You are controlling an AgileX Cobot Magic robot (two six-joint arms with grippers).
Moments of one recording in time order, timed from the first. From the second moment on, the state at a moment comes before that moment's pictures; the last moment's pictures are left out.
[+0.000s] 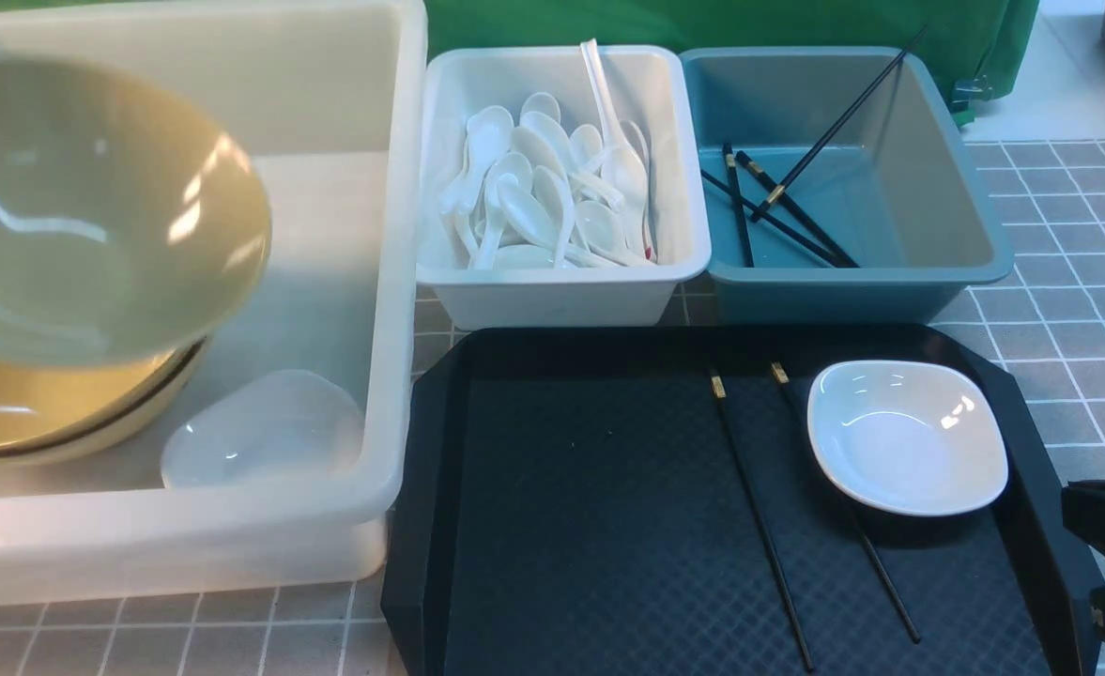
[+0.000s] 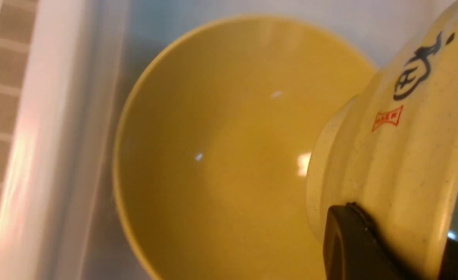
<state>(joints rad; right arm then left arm) 0.29 0.71 -0.42 0.10 0.44 -0.02 0.53 1.60 -1.50 -0.42 1.18 0.28</state>
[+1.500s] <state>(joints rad) 0.29 1.45 -0.89 -0.04 0.62 0.01 -0.17 0.94 -0.87 -0.26 0.70 0.23</state>
